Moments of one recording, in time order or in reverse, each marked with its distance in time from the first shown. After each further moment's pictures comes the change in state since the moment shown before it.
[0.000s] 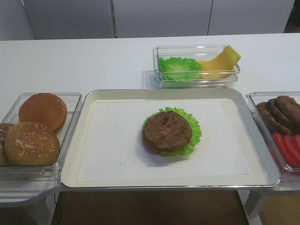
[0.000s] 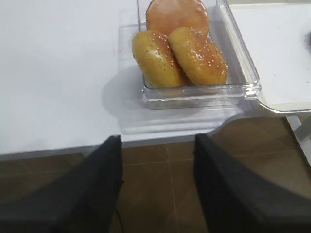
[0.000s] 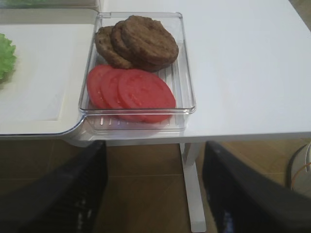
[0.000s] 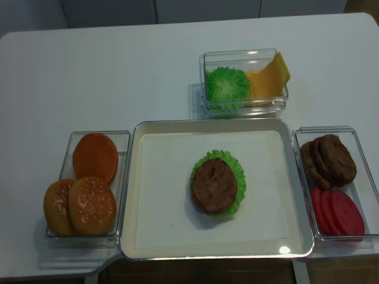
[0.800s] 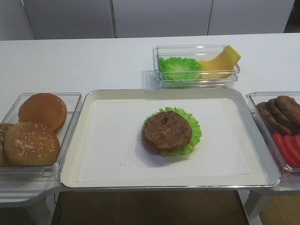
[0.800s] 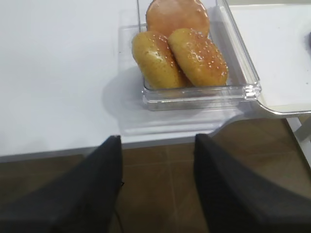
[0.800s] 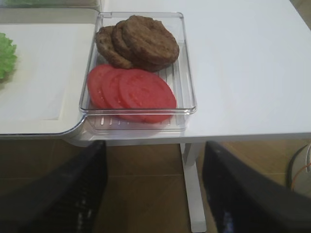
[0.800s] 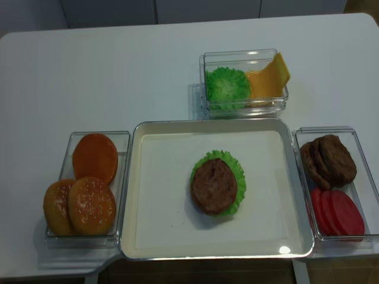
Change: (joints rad) left arm 0.000 0.000 0.000 0.000 -0.002 0.000; right arm 0.000 0.000 0.000 0.002 0.000 -0.004
